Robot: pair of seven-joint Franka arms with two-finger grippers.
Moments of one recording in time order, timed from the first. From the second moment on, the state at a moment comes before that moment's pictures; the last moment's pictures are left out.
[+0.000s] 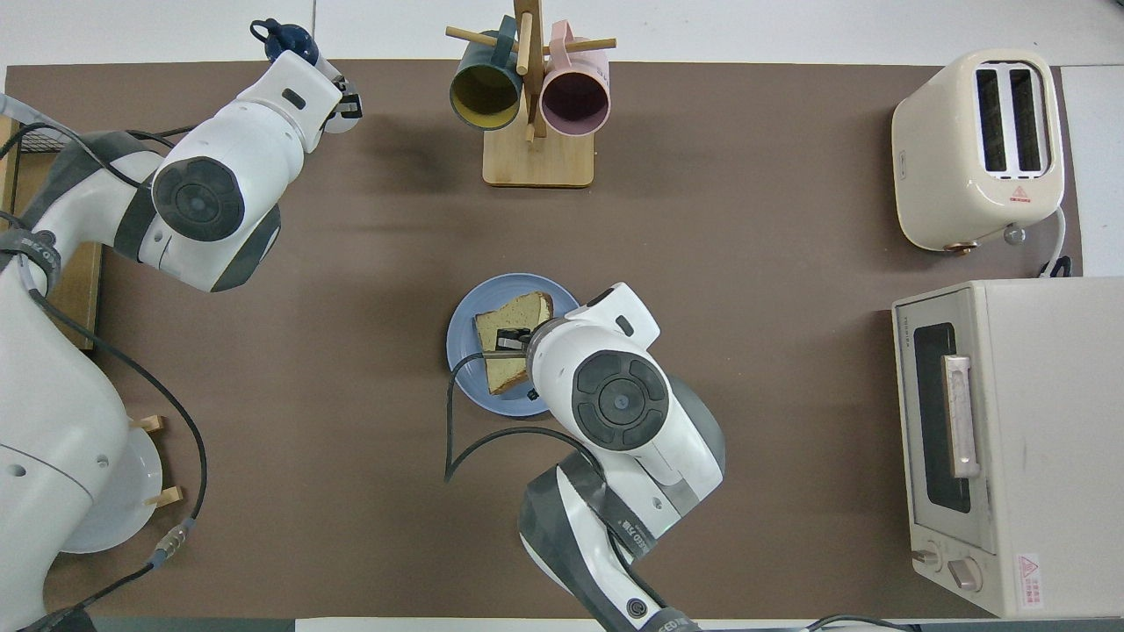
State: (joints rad) left arm 0.00 0.53 -0.27 -1.64 0.63 2.77 -0.59; right arm 0.78 0.23 -0.11 -2.01 0.05 2.51 0.78
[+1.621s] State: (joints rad) left arm 0.73 0.54 -1.56 -1.74 0.57 1.69 0.26; right arm 0.72 0.08 -0.11 -1.92 0.16 2.39 0.74
